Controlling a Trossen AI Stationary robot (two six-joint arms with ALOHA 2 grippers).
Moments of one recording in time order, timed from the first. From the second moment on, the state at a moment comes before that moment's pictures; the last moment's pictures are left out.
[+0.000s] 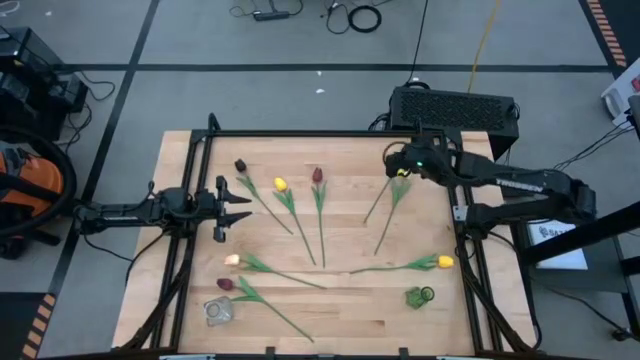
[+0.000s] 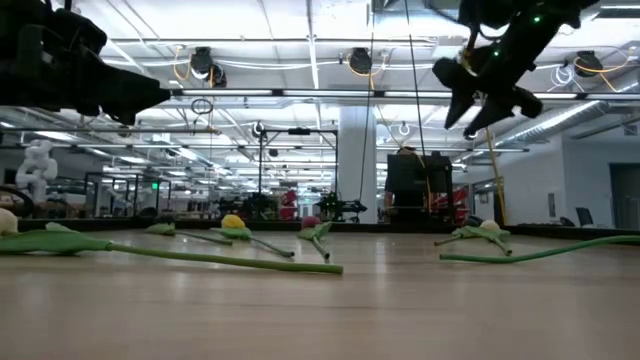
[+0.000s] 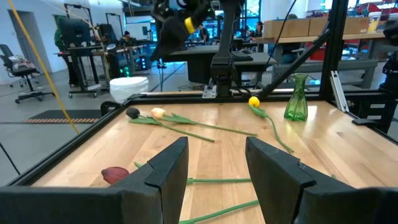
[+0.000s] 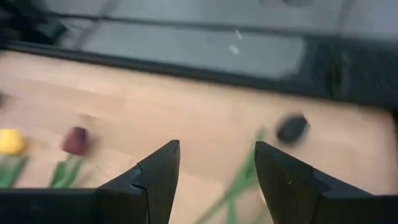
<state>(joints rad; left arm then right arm) 0.03 0.02 0.01 0.02 -0.01 0.06 -0.35 1.06 0.84 -0.62 0.54 0.81</state>
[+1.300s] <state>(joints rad) 0.03 0.02 0.01 0.02 -0.01 0.06 -0.36 1.57 0.86 -0.84 0.16 1.48</state>
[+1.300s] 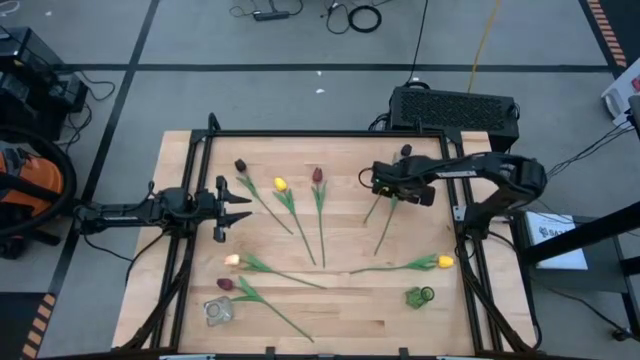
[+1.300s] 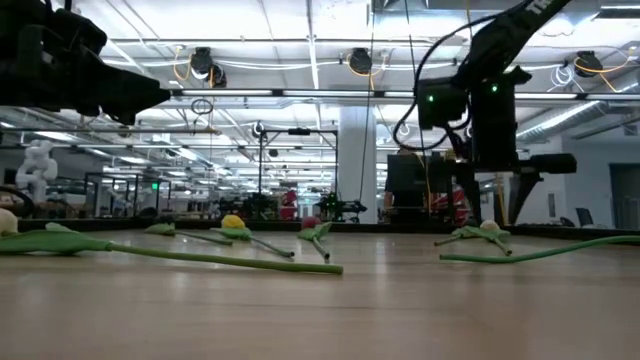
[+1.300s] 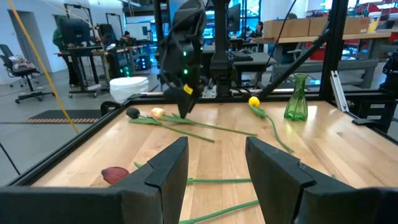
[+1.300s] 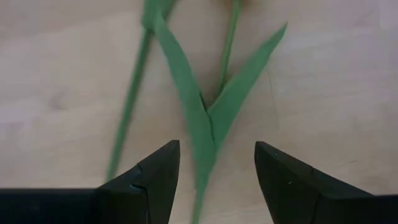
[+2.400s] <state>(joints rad) 0.03 0.02 0.01 0.02 -0.01 0.06 -0.47 1.63 0.78 -0.64 0.17 1.33</state>
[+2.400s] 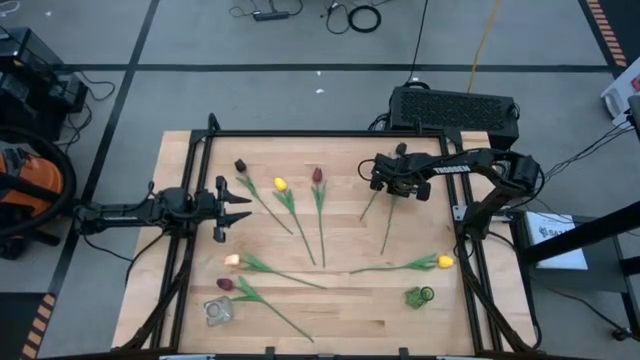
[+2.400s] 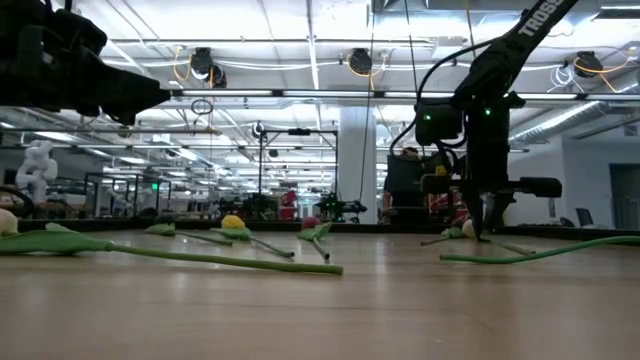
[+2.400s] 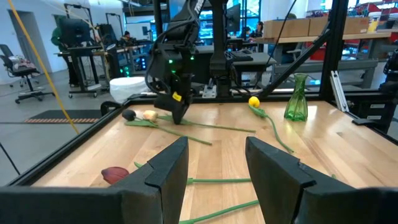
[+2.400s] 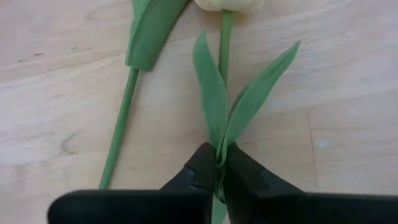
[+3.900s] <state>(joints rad) 0.03 0.02 0.01 0.02 -0.01 0.06 0.34 0.67 0.78 -0.03 0.49 0.41</state>
